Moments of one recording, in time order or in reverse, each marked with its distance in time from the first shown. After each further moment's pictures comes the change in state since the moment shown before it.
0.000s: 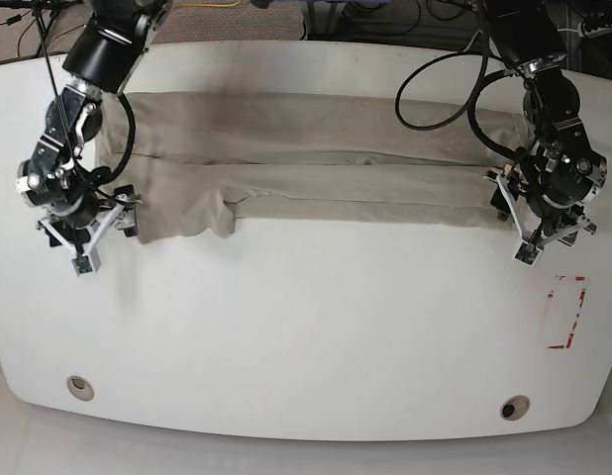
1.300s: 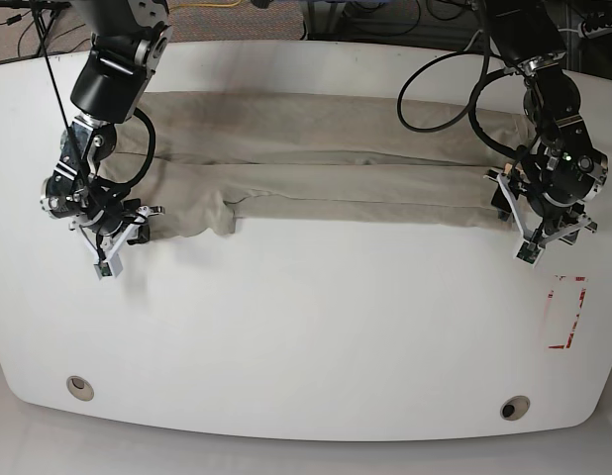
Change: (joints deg) left arm 0.3 0.0 -0.5 0.8 -0.6 0.0 0.4; right arm 6.9 -0.3 -1.8 -21.0 0.0 -0.2 8.4
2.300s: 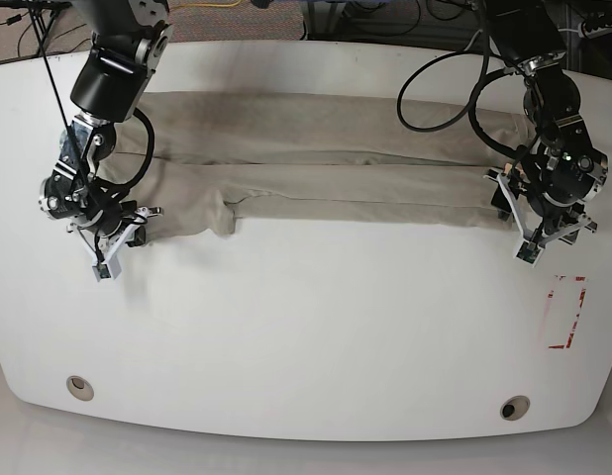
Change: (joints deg) left arm 0.1 0.0 0.0 0.0 0.0 0.0 0.0; right arm -0.3 -0.2 0.0 2.4 0.0 0.0 -0.7
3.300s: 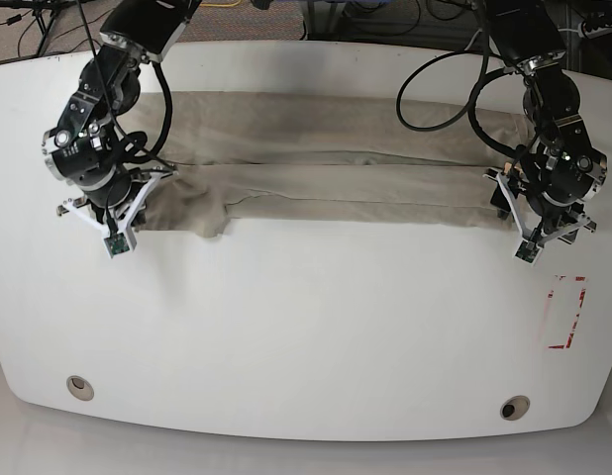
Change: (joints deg) left arm 0.1 0.0 0.2 -0.1 0.2 0.0 0.0; right arm -13.8 -9.4 -0.2 42.3 1.0 0.2 -19.8
